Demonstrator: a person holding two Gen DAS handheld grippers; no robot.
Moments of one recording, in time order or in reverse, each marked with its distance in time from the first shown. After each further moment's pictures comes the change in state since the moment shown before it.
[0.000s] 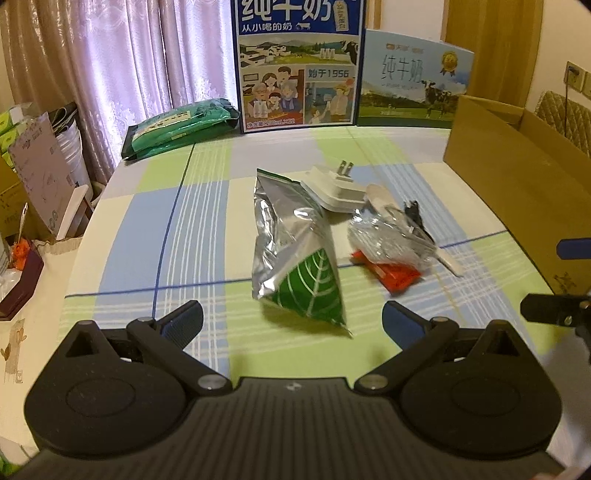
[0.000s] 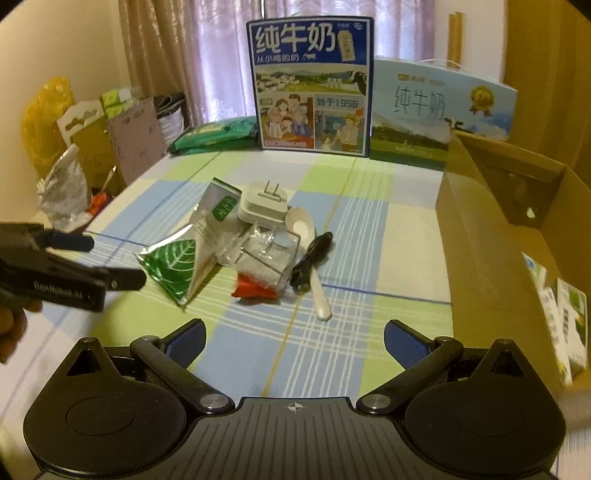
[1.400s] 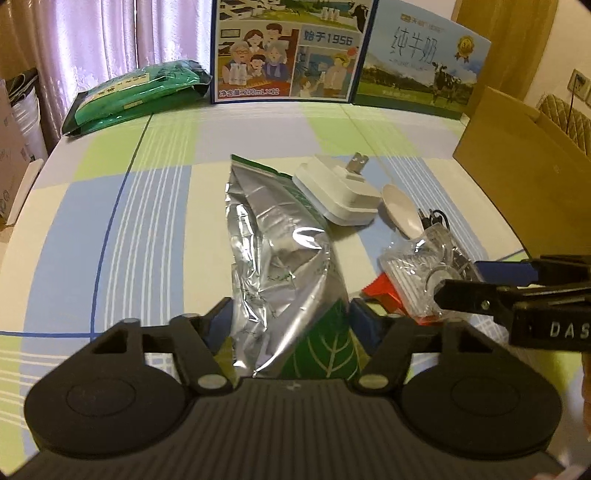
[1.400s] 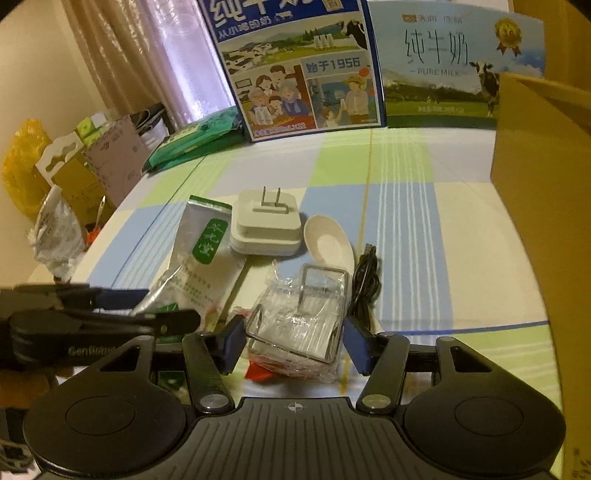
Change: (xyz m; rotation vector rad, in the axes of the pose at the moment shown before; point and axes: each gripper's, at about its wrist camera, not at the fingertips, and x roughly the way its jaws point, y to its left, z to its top) left arm 0.088 0.019 0.036 -0.025 0.097 -0.130; right arm 0.095 -0.003 0.043 0.188 0.046 0.068
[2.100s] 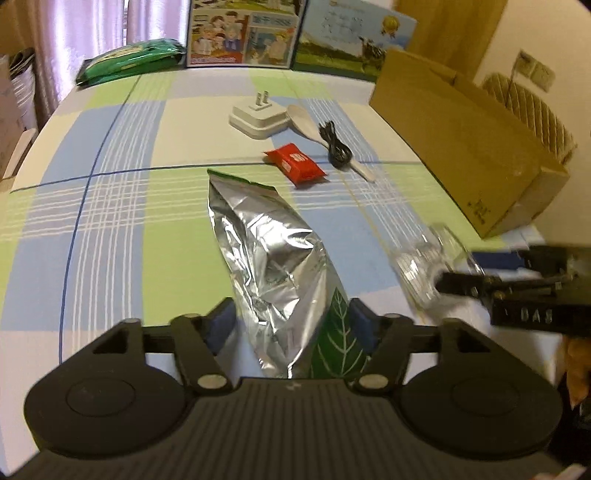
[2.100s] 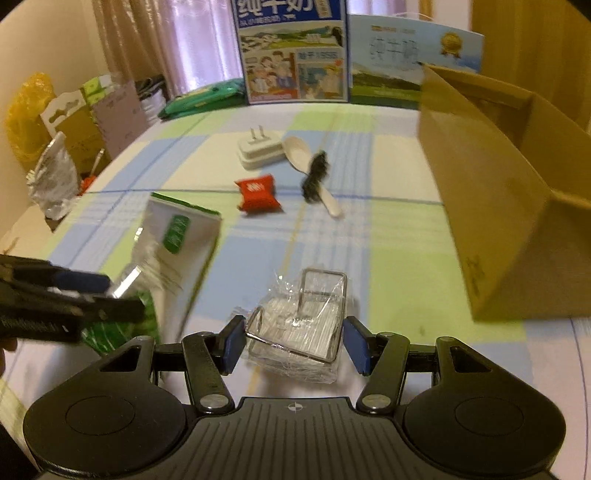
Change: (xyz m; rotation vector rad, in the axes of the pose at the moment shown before) left arm -0.111 -0.057 -0.118 -0.034 0.015 -0.089; right arm -0.115 0.009 -0.122 -0.079 0.028 -0.123
